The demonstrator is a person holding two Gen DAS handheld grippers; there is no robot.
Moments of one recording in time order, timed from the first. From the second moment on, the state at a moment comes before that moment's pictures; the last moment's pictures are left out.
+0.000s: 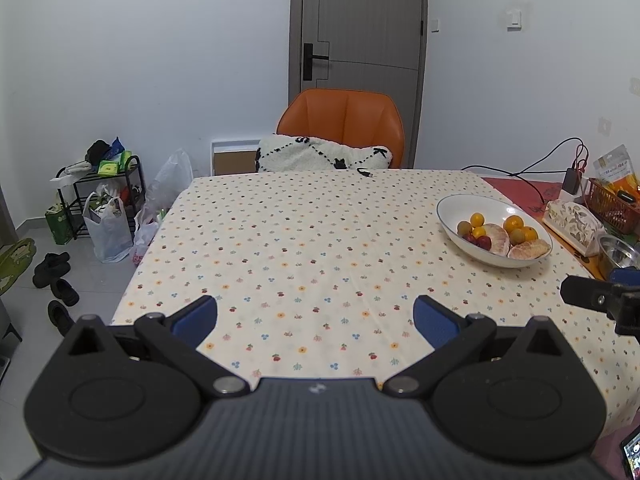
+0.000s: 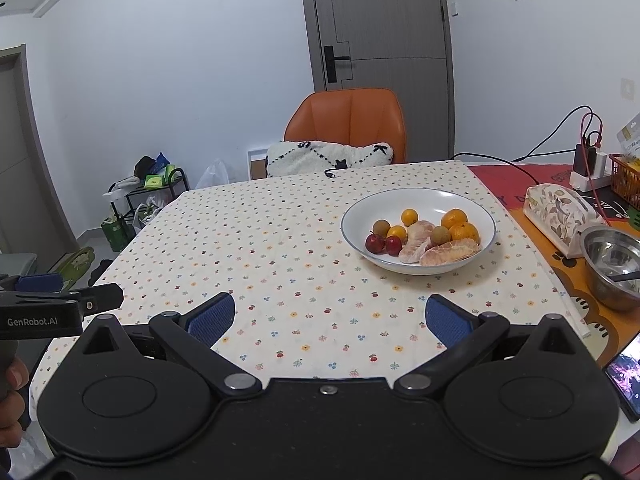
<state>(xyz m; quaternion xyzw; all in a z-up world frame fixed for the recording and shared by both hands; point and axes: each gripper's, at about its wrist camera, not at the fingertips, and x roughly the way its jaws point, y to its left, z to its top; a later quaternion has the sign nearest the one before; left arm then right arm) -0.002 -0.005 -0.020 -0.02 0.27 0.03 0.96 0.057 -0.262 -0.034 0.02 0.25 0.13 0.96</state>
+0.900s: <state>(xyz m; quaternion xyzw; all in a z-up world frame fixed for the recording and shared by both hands) -0.001 -0.006 -0.021 -0.02 0.27 0.03 0.96 0.060 -0.265 -0.035 0.02 0.25 0.13 0.96</state>
